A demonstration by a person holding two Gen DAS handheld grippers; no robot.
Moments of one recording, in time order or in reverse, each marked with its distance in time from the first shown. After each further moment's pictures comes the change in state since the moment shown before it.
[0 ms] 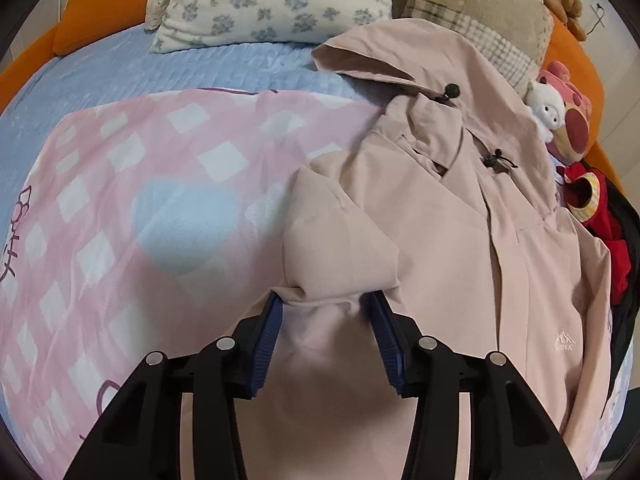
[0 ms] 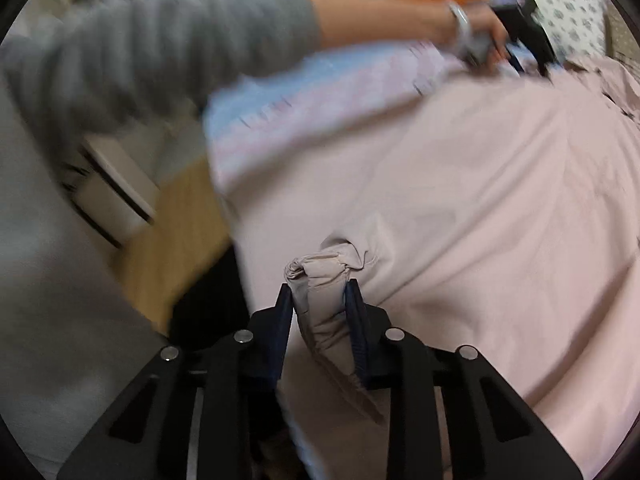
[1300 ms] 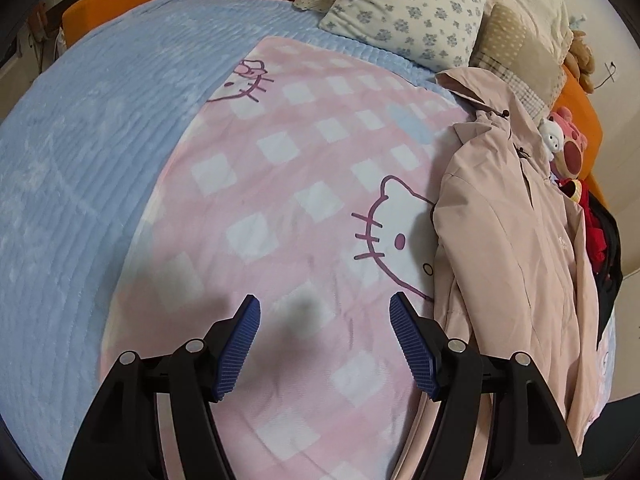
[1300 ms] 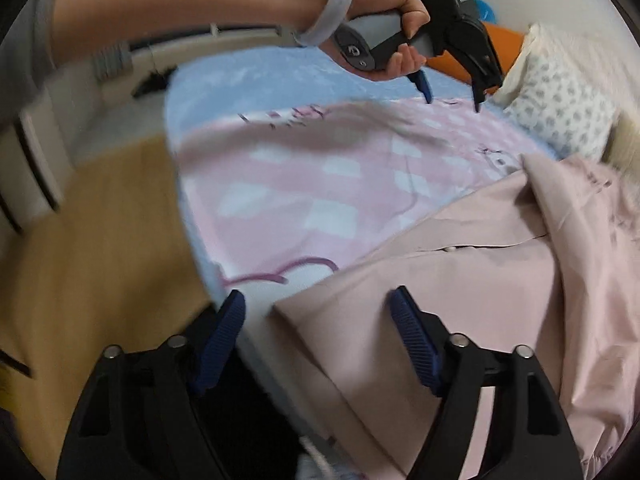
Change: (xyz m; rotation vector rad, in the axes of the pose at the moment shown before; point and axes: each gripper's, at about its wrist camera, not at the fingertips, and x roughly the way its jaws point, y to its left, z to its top) left arm -0.153 0.229 -0.198 -0.168 -0.042 -0.041; right arm 0.231 0.134 0.043 -0.198 -0.037 -0.489
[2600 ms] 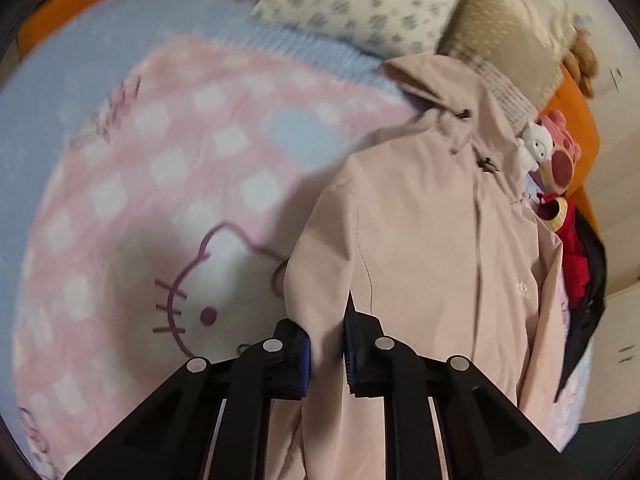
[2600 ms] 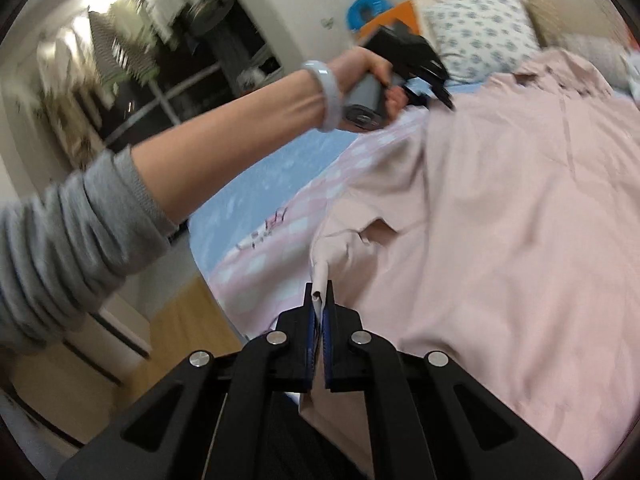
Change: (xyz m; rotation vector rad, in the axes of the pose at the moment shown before) left arm 0.052 -0.178 0.076 -0.008 0.044 -0.016; right arm -0.127 -0.159 -0.048 0.586 -0.245 0.320
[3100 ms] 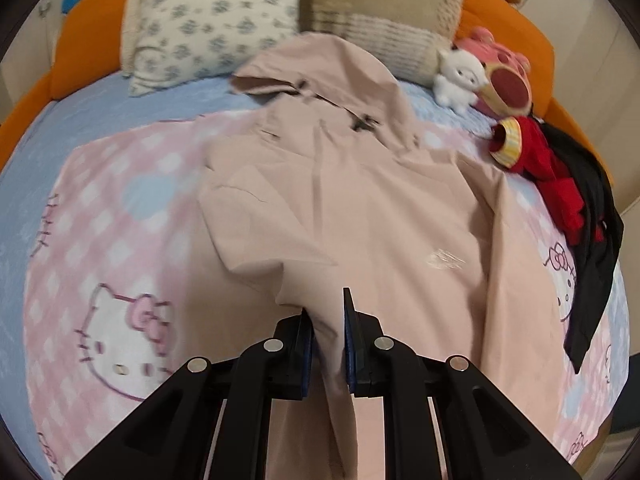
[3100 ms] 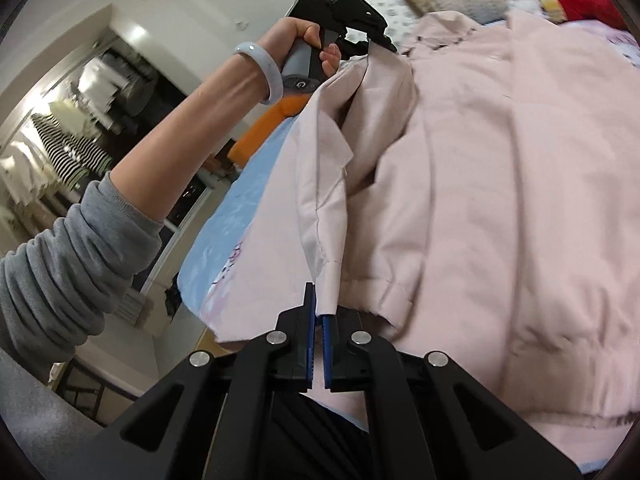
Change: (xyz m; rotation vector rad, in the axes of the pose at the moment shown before) left arm 0.024 -0.212 -0.034 0.293 -0.019 0.068; right arm -0.106 -0.080 -0.054 0.324 -0.106 -0.075
